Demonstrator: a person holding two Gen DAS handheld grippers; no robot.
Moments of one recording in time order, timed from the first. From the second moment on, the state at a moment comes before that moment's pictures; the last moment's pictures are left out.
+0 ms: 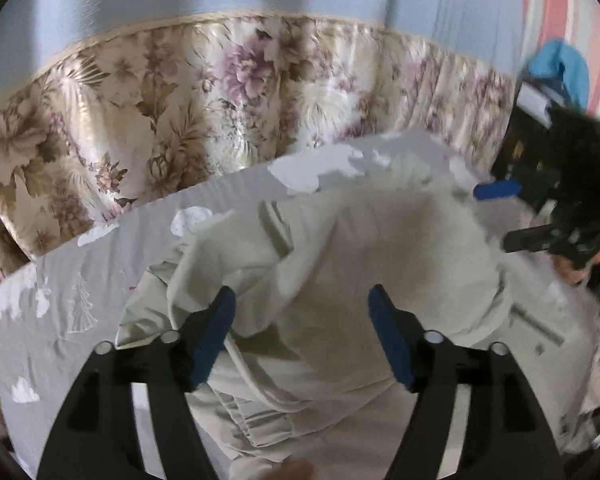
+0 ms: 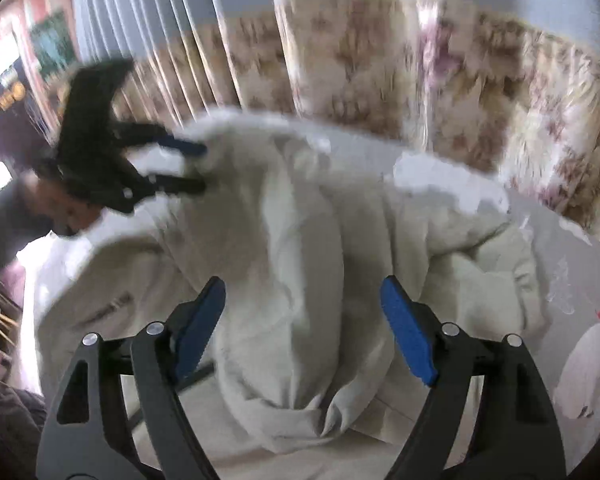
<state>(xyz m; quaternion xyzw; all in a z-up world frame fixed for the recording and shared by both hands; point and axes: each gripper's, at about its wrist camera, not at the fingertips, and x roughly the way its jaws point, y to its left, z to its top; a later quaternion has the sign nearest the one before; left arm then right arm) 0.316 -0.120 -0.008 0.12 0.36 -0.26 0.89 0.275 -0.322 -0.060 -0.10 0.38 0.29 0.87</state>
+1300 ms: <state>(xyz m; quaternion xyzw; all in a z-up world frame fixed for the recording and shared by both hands) 0.236 -0.087 0.011 0.01 0.34 -0.26 0.90 0.195 -0.338 -0.052 -0.17 0.22 0.23 0.93</state>
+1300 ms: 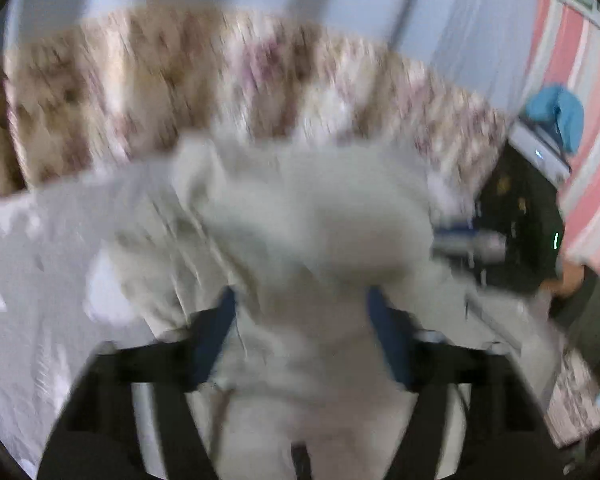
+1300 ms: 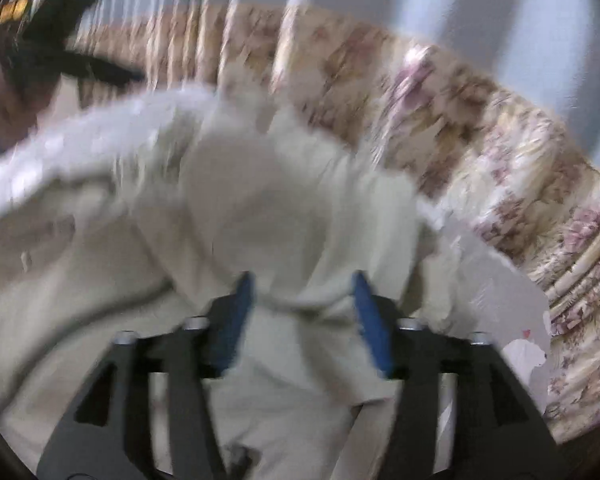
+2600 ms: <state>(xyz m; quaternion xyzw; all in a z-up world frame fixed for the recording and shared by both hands) 0.275 -0.132 -0.058 0.07 0.40 -0.13 0.90 0.231 -0.366 -0.078 -0.05 0.33 0.12 0.93</state>
